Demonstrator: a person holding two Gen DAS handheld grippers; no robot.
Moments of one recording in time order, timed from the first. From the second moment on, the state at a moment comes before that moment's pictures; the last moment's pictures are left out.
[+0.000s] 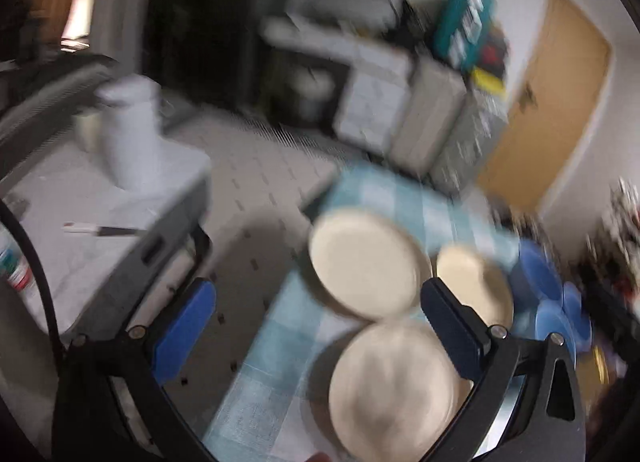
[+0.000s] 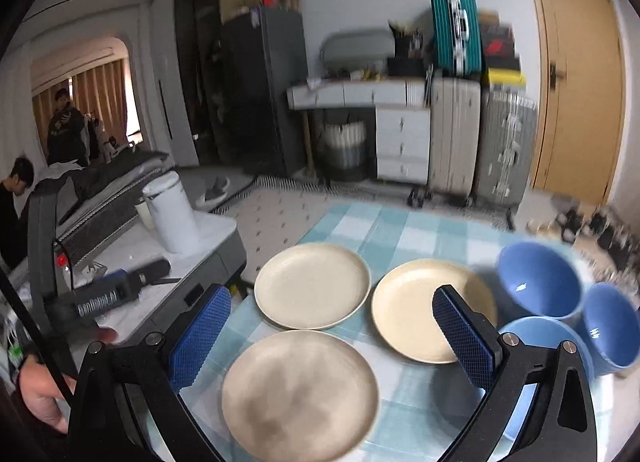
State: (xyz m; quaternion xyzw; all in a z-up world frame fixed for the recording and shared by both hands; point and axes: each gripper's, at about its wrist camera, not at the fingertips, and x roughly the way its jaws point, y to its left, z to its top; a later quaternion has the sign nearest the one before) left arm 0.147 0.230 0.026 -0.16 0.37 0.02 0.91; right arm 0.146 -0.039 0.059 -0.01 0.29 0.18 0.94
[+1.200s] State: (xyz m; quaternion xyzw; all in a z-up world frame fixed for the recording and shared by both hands) left arm 0.319 0.242 -0.088 -0.21 0.53 0.00 0.82; right arm 0.430 0.008 -0.105 -0.01 0.56 0.16 0.81
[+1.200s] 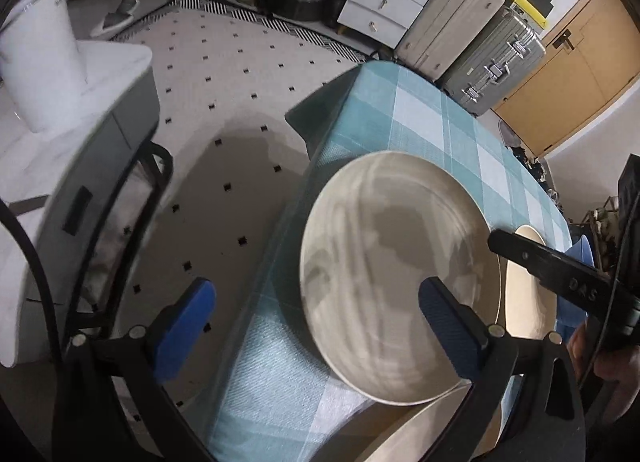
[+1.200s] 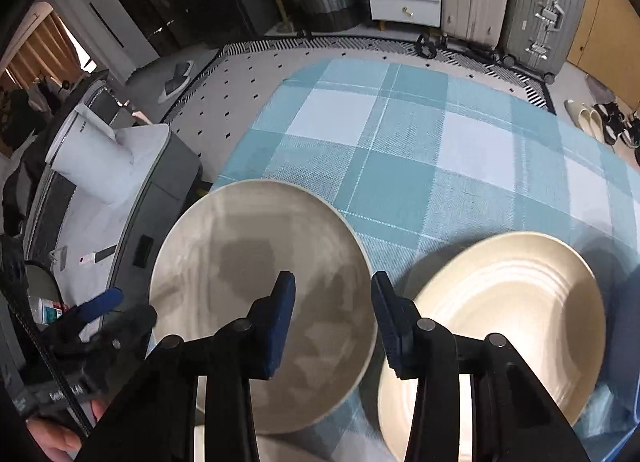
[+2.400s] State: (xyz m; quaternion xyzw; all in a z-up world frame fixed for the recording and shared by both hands) left arm 0.338 0.236 -0.105 -0.14 0.57 -0.01 0.81; right arm 0.446 0.019 -0.138 -0.07 0.57 0.15 0.80
